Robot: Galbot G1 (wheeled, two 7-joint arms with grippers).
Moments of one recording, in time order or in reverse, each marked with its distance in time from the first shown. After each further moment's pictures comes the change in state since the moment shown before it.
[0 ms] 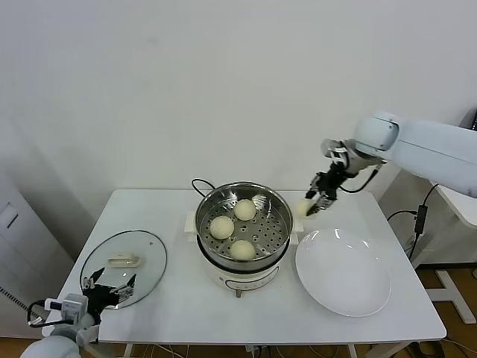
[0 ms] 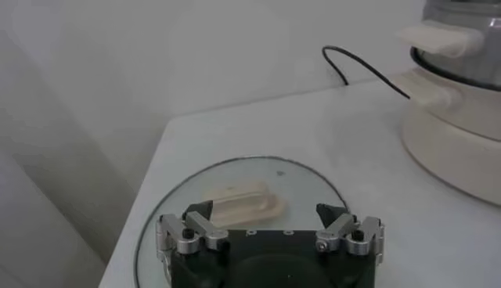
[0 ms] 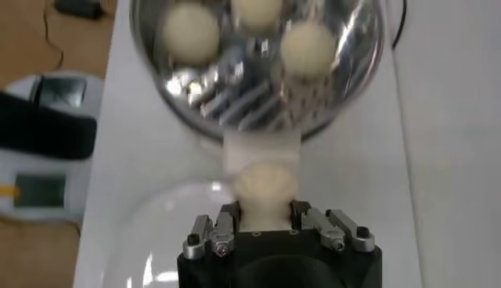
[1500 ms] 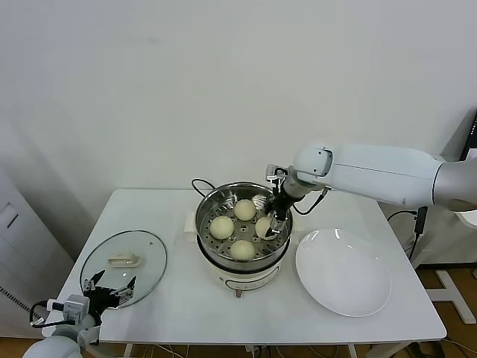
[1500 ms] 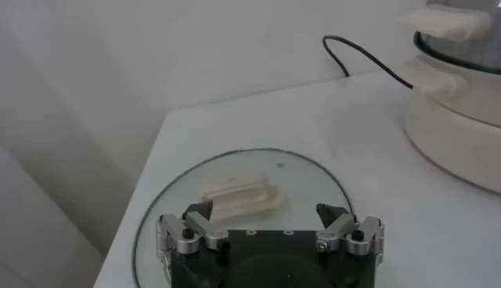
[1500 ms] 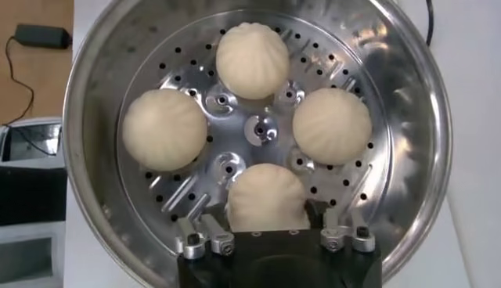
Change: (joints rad) left arm -0.015 -0.002 0.014 0.033 0.006 -0.002 0.003; right arm -0.141 0.163 0.029 0.046 0.124 -0.212 0.288
